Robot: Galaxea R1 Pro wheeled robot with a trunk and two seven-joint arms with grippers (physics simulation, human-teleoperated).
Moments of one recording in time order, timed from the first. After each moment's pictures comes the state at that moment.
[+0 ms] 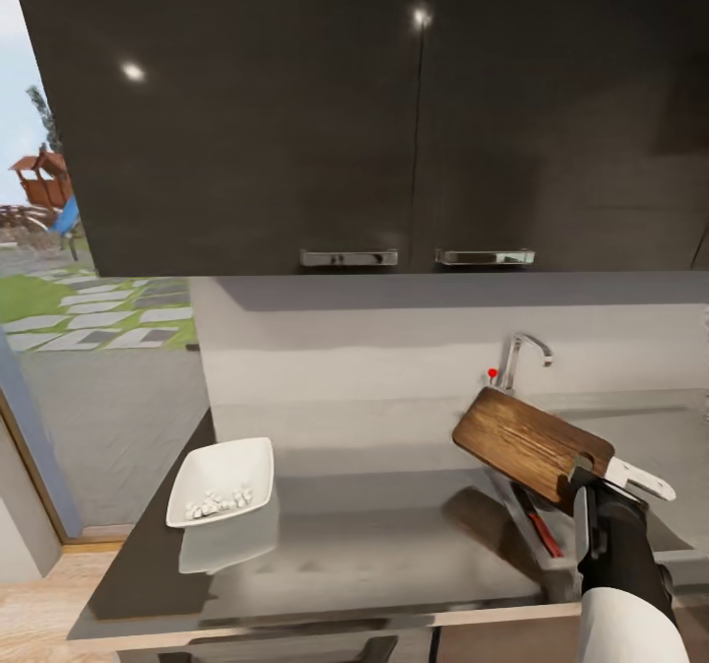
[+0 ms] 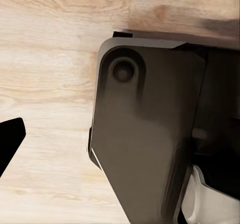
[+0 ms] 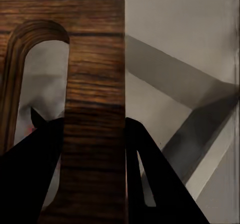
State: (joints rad) left arm -0.11 -0.04 -0.36 0.08 0.48 -0.06 0.07; right arm -0.59 0.06 -0.72 -1.09 0.24 0.49 -0.22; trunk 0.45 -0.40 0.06
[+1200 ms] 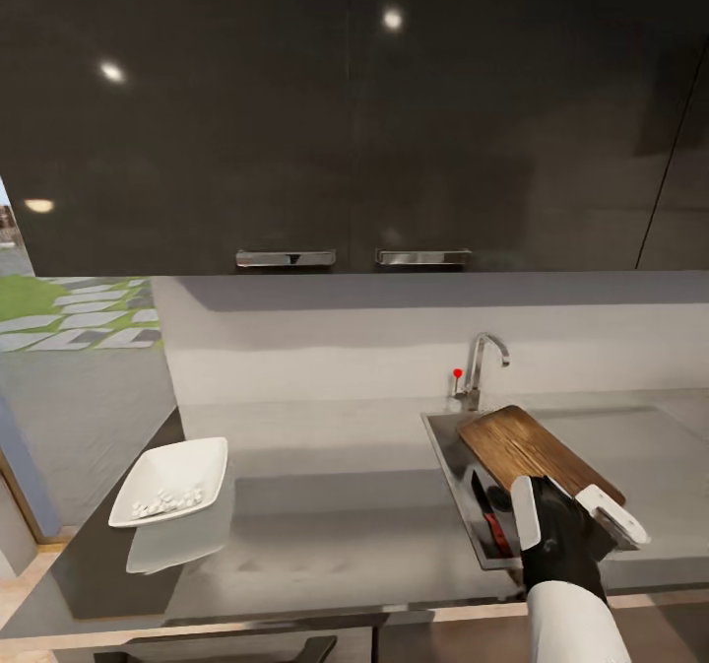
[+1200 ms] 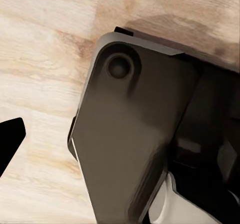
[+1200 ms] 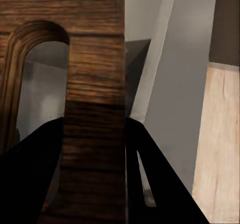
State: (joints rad) left arm -0.11 -0.04 -0.35 0.08 0.69 -0.06 0.07; right arm -0.59 0.17 -0.56 -1.02 -0.16 0.31 -0.92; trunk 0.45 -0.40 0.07
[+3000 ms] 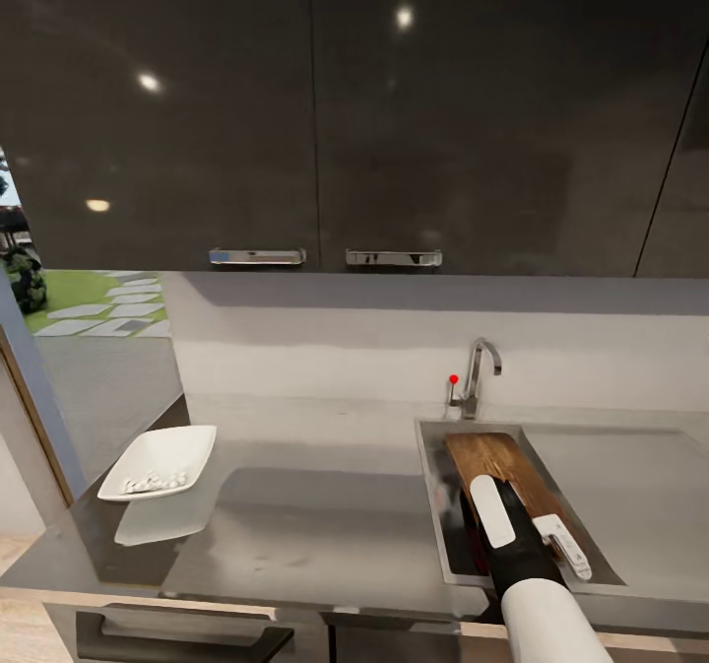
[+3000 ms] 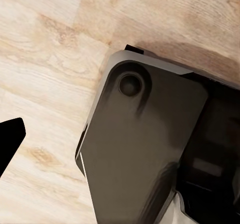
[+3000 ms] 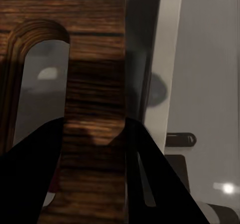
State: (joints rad) left arm -0.11 -0.03 -0.35 0.08 0.70 -0.12 0.09; right arm -0.59 0.17 -0.30 -0.86 -0.63 0.02 -1.25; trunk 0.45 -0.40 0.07
